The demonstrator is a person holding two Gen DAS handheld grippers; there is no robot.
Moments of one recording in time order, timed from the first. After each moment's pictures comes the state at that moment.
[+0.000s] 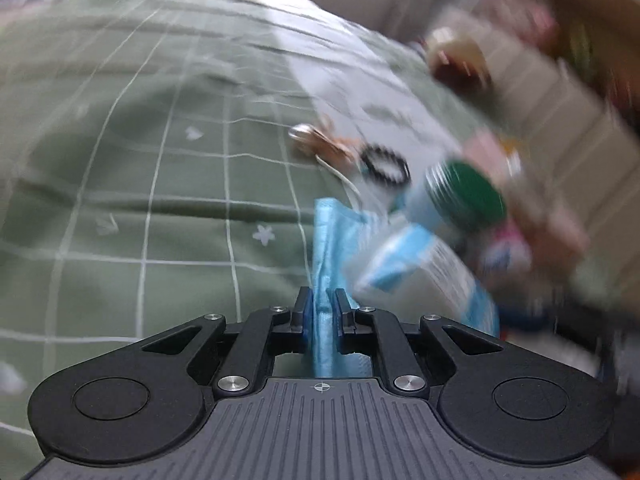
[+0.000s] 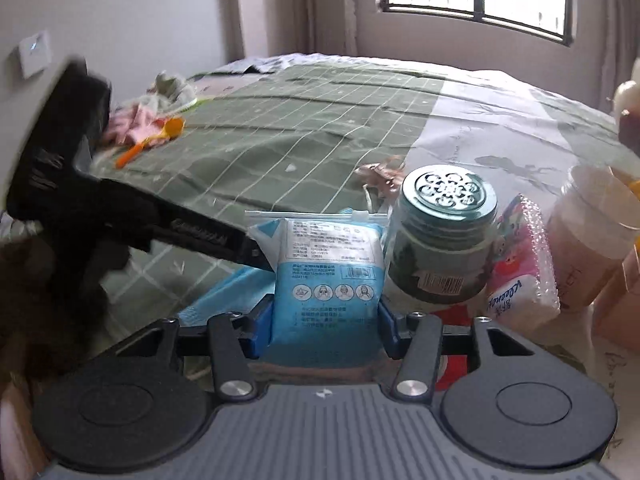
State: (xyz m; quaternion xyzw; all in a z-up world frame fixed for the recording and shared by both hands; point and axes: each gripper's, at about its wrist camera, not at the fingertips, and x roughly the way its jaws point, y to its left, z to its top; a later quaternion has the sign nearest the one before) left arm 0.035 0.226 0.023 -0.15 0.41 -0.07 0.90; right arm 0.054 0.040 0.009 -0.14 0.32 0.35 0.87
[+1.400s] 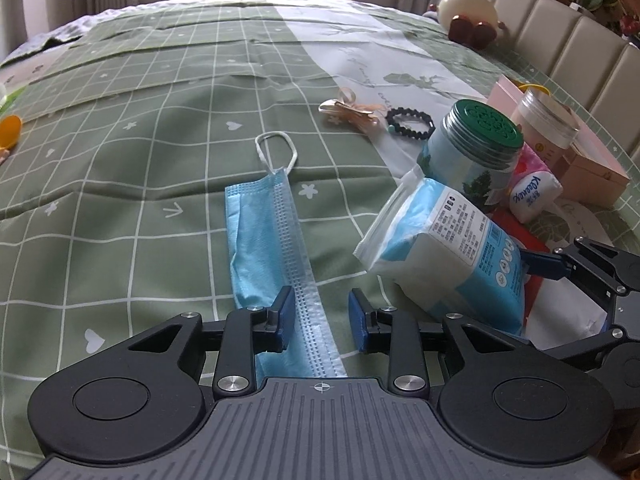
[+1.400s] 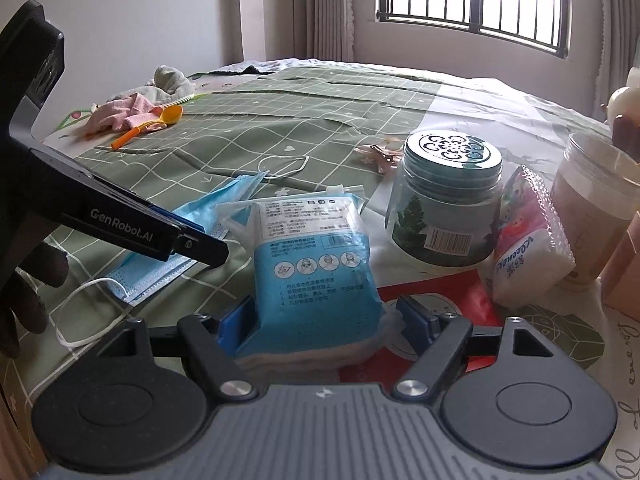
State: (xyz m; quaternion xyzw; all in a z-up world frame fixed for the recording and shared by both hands) left arm 0.003 0.219 0.028 -0.07 0.44 -0.02 0.90; right arm 0.039 0.035 -0.021 -0.13 0.30 0.34 0.88
